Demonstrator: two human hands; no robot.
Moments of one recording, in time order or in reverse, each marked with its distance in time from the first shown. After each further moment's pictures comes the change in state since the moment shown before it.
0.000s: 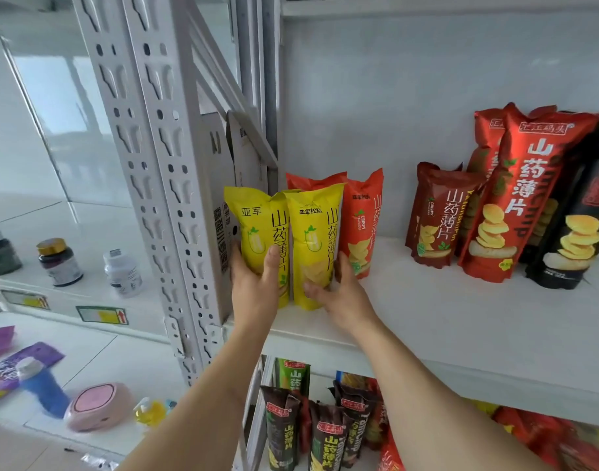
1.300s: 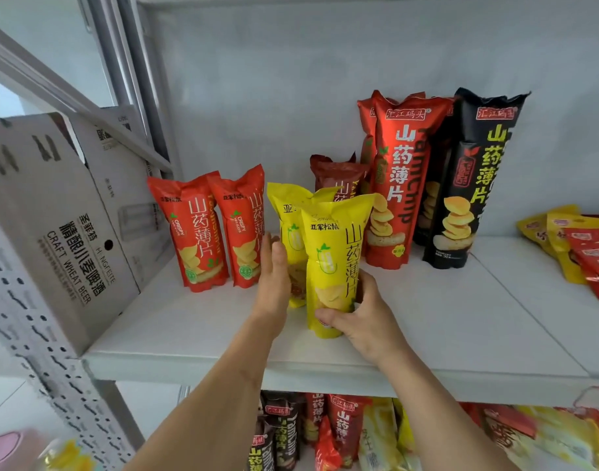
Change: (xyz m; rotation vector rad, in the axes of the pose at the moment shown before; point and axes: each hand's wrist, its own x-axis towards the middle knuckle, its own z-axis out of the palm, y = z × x) left_hand -0.066 0.026 0.199 -0.260 -0.422 -0.022; right_hand -0.063 0.045 -0.192 -0.099 0.218 0.054
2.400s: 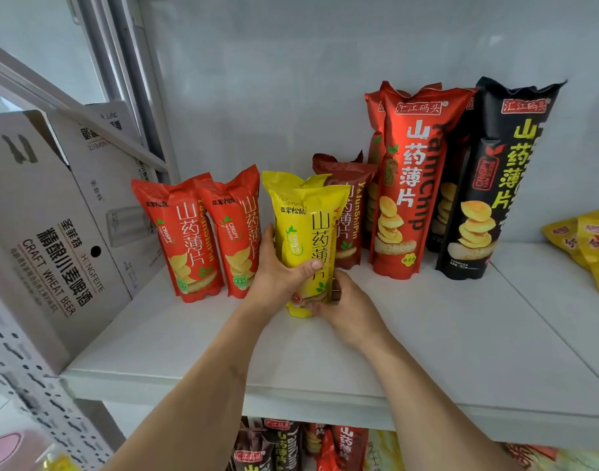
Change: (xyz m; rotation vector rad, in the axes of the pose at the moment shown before) left_hand 0.051 -0.006 0.001 0.050 -0.191 0.113; right_hand 0.064 0.014 0.017 -0.092 -0.132 -0.013
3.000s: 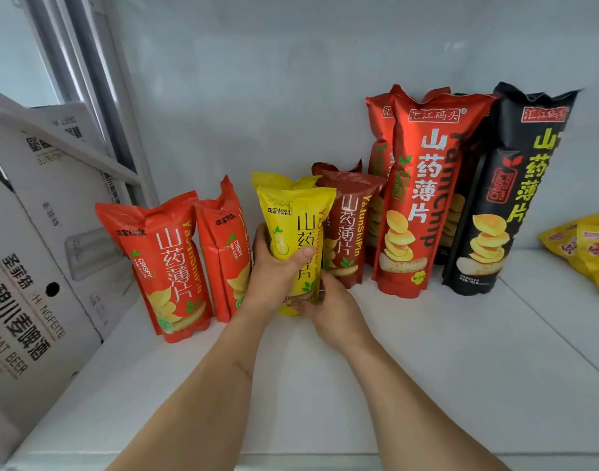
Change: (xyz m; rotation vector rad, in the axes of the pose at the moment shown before) left_hand 0.070 -0.019 -0.006 -0.026 0.098 -0.007; right_hand 0.063 0.001 0.037 -0.083 0.124 0.031
